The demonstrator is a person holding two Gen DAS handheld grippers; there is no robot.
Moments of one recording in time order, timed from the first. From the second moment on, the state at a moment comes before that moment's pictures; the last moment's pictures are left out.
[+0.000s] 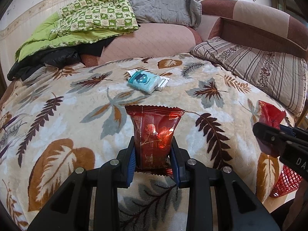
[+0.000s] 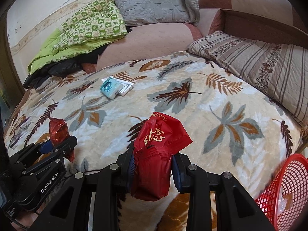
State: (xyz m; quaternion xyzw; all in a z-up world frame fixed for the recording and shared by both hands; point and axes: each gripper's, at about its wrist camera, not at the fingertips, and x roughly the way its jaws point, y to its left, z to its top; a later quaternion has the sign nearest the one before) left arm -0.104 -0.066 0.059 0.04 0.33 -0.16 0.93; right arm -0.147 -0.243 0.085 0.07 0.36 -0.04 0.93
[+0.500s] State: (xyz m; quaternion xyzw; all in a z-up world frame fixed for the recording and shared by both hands) left arm -0.104 -0.065 0.061 0.03 0.33 -0.16 0.93; right arm -0.167 -0.261 0.094 0.09 0.36 -0.06 0.93
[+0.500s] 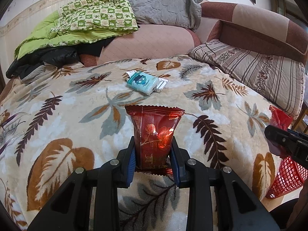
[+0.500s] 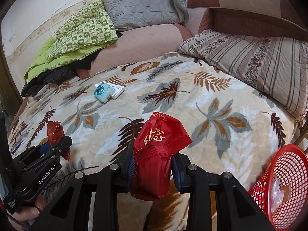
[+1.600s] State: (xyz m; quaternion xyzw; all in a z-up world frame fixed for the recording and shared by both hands) left arm -0.105 -0.065 0.061 0.03 0.33 -0.16 0.93; right arm -0.162 -0.251 0.091 0.08 0.36 -0.05 0.93
